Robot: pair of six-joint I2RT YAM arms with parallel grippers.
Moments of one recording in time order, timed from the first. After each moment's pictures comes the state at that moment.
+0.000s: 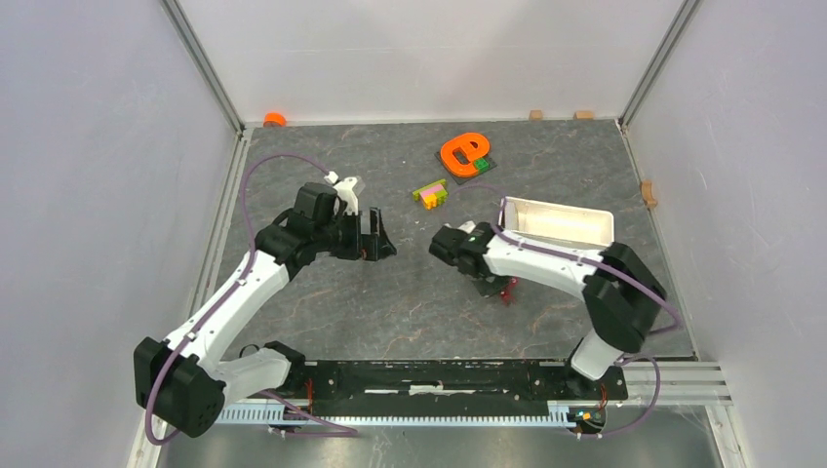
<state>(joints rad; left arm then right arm) -0.44 1.11 0.93 -0.57 0.31 -0.37 0.88 1.61 1.09 -1.06 0.46 0.40</state>
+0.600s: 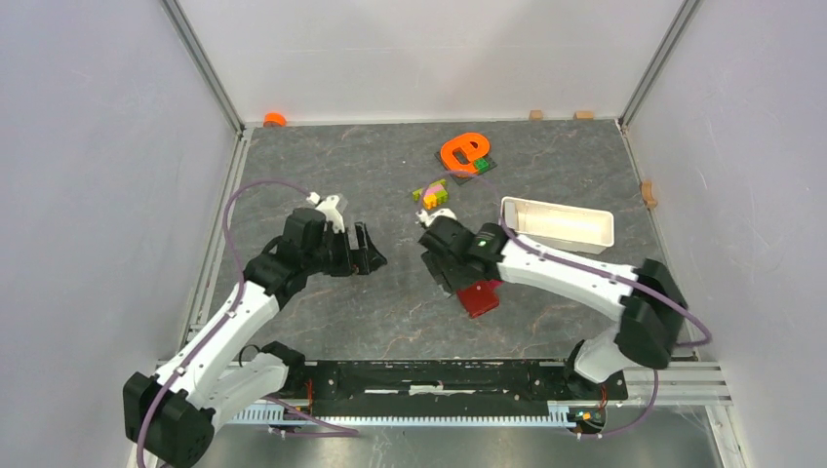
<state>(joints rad) -0.43 0.94 0.76 -0.51 0.24 -0.46 1.01 1.59 1.22 -0.90 0.31 0.41</state>
